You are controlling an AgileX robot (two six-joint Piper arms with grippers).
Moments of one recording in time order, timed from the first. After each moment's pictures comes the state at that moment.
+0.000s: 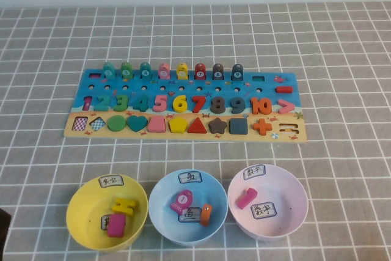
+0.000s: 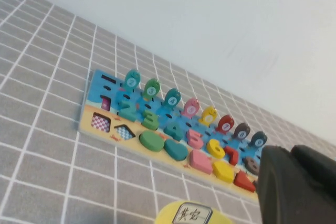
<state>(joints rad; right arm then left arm) 0.05 -0.01 0.03 0.10 0.37 0.00 -0.18 -0.01 0.02 -0.64 0.11 0.08</state>
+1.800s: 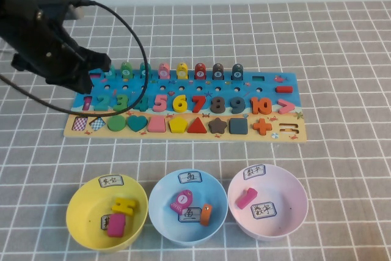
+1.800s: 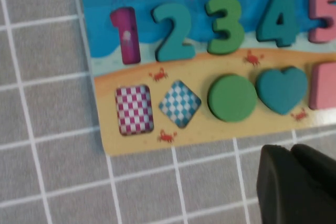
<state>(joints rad) 0.05 -0.01 0.03 0.10 0.37 0.00 -0.18 1.81 -1.58 -0.14 1.05 0.04</state>
